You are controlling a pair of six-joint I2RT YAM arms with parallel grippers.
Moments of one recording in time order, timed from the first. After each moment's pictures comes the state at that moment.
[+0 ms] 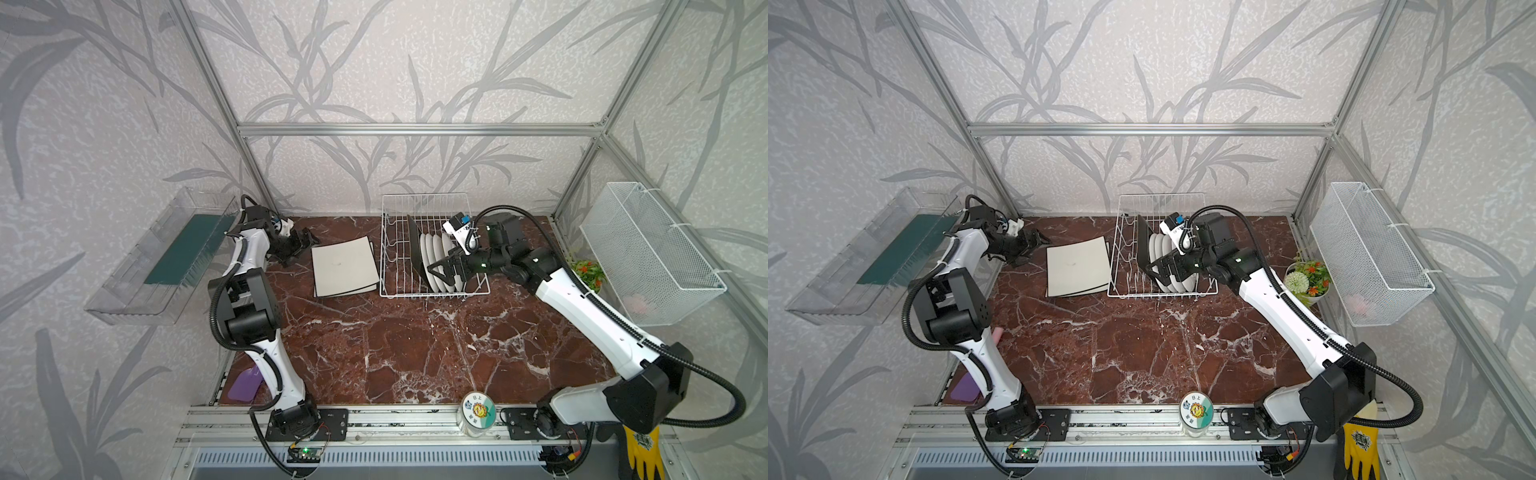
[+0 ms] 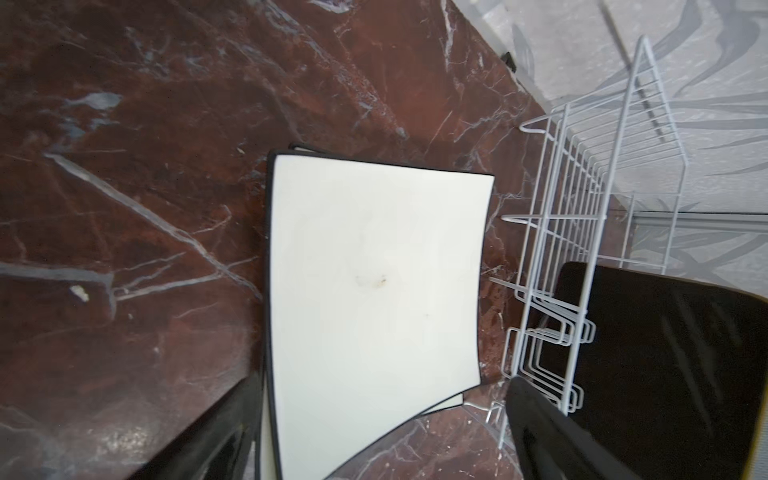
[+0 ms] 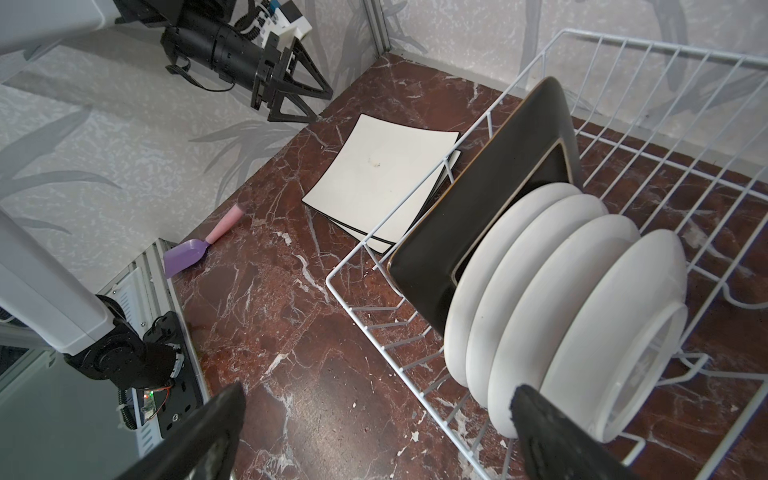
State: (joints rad) left arm 0.33 1.97 1.70 -0.88 0.62 -0.17; right arm 0.52 1.41 1.36 -0.58 -0.45 0.06
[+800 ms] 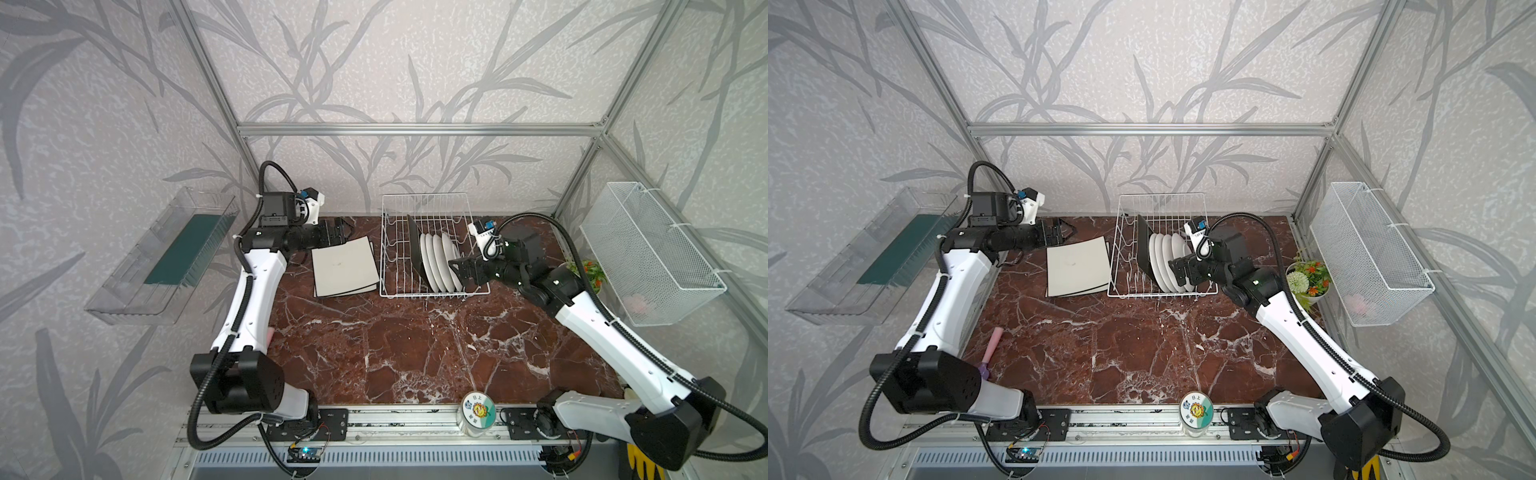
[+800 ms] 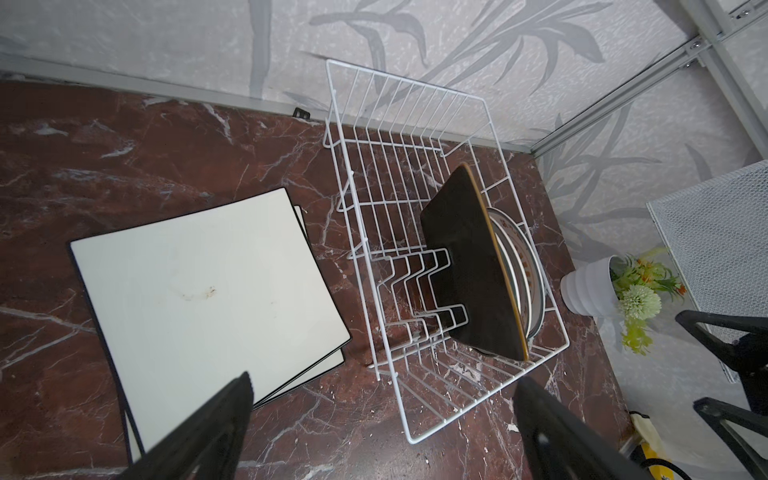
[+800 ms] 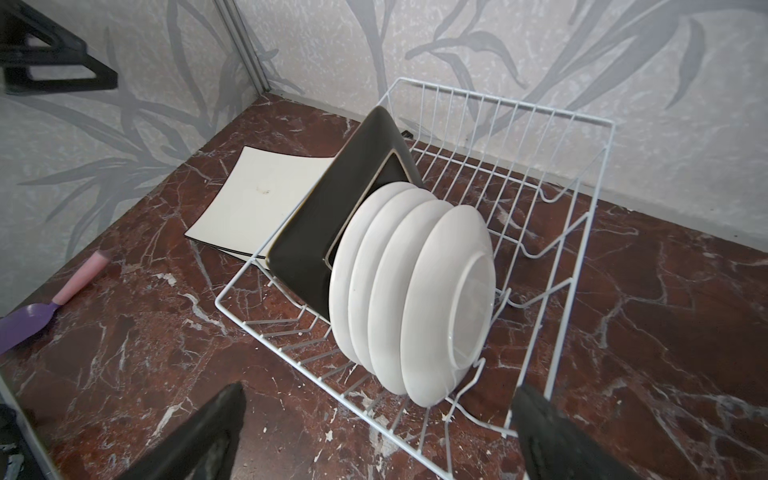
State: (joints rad) left arm 0.04 1.45 1.54 -0.81 0.55 -0.16; right arm 0.52 1.20 1.17 -0.49 -0.08 0.09
